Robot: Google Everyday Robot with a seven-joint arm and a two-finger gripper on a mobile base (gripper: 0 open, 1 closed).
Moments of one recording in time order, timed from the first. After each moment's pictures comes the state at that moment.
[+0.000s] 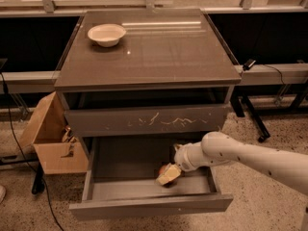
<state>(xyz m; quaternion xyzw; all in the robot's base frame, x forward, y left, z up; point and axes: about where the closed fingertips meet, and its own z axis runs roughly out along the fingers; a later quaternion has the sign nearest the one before) 0.560 -0.069 0.482 -0.47 0.81 0.23 0.28</state>
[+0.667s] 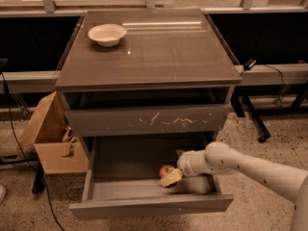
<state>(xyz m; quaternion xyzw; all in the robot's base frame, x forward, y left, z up) 0.576 -0.078 0.421 -0.43 0.81 0.26 0.30</state>
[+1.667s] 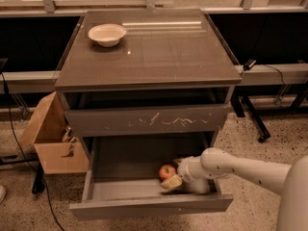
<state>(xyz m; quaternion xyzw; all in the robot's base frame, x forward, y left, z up) 0.567 -0.092 0.382 -0.45 0.82 0.21 0.28</state>
